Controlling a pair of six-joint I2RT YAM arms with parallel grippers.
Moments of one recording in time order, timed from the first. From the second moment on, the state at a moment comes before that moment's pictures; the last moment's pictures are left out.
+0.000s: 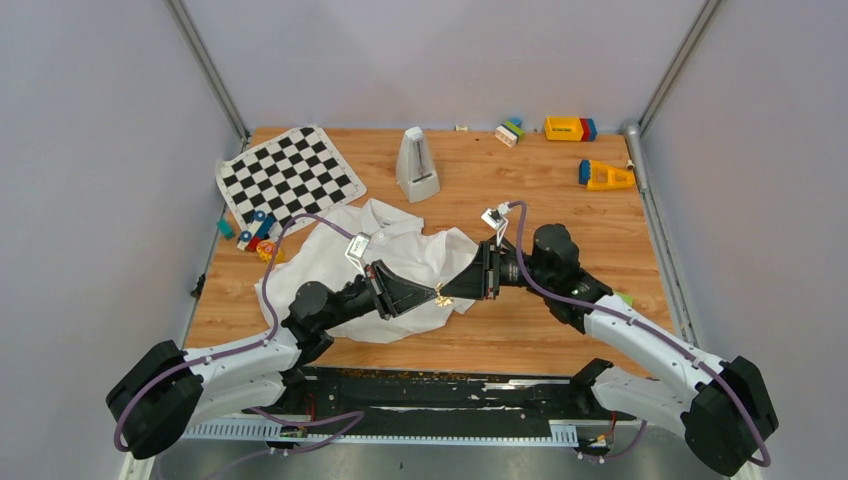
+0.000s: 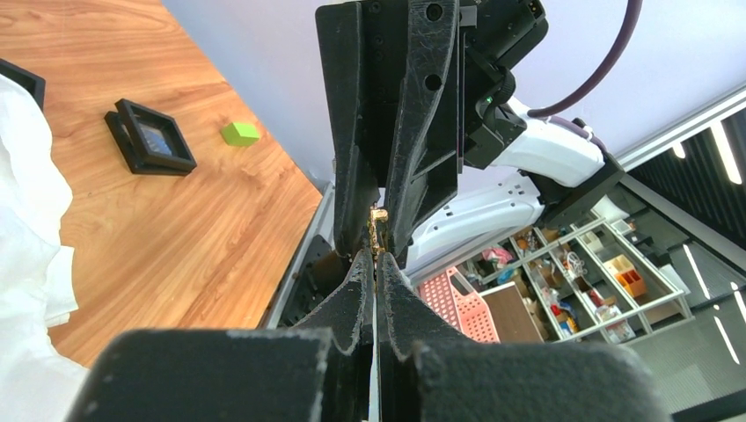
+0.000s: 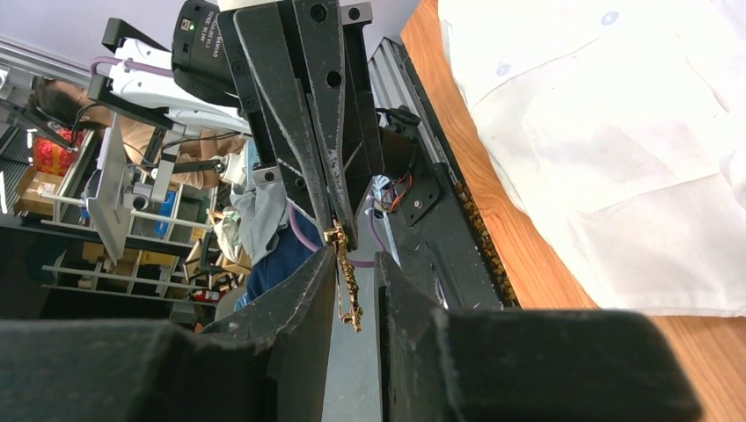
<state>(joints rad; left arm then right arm) -0.83 0.97 0.21 1.02 0.39 -1.06 0.63 1.01 0.60 0.25 -0.81 0.88</state>
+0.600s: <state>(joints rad) -0.83 0.96 0.21 1.01 0.38 -1.04 0.64 0.98 0.61 0.20 -0.72 0.87</state>
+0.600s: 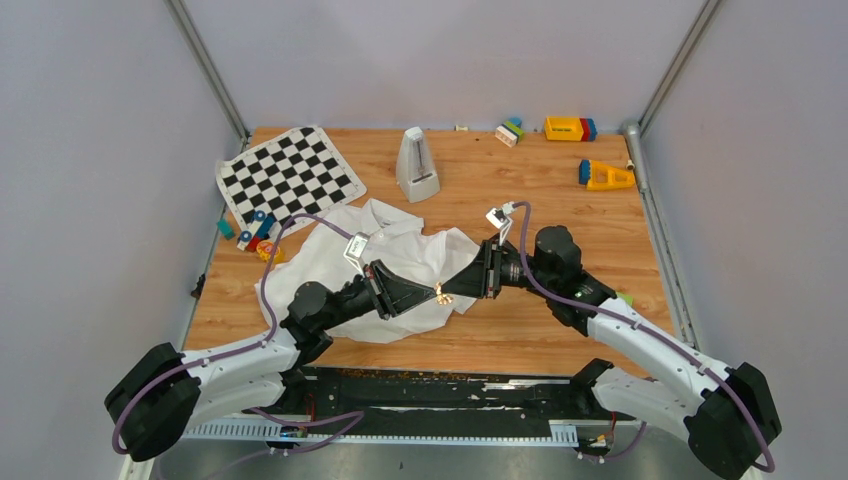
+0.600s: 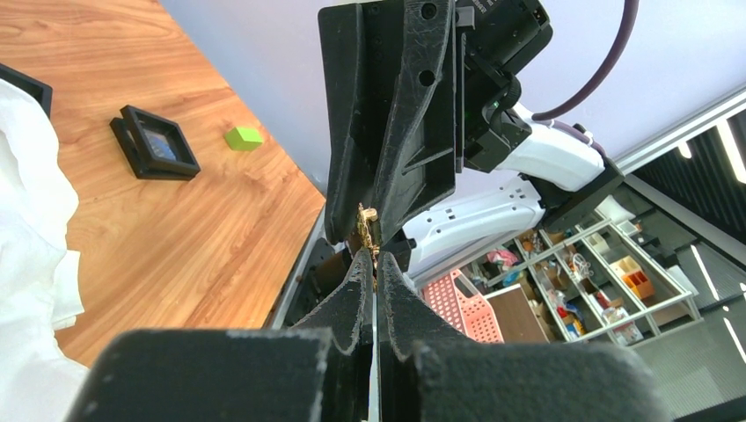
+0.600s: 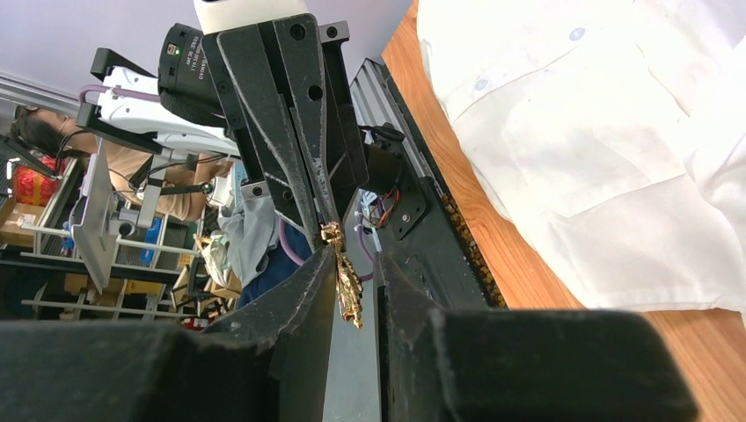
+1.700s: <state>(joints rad) -0.83 0.92 0.21 0.98 0.38 -1.04 0.64 0.92 0.61 0.16 -0.65 0.87</state>
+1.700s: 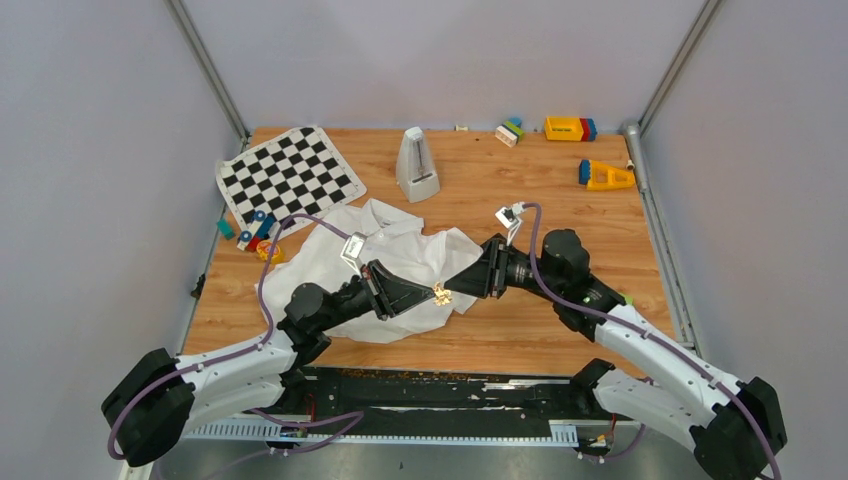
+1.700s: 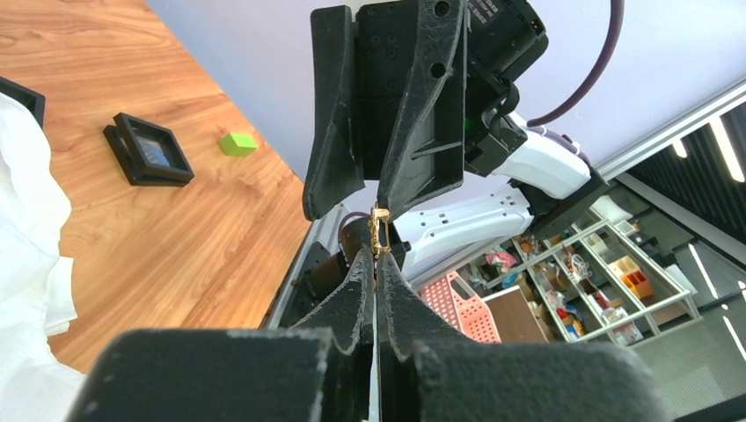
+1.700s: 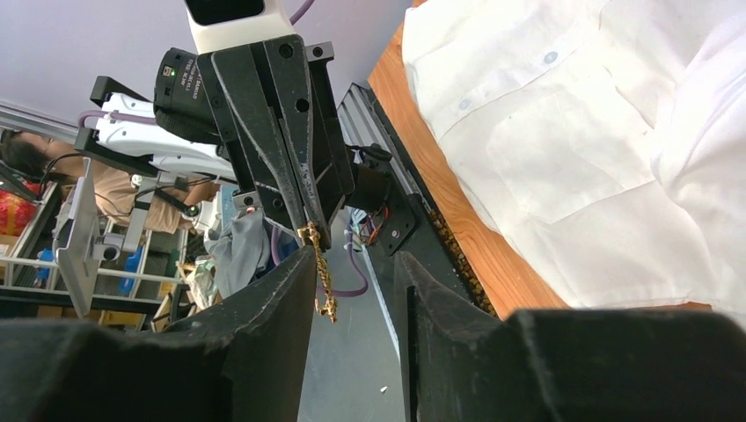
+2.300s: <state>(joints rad) -0.83 1.14 0.39 0.63 0.41 -0.90 0.58 0.80 0.68 -0.27 -0.18 0.71</state>
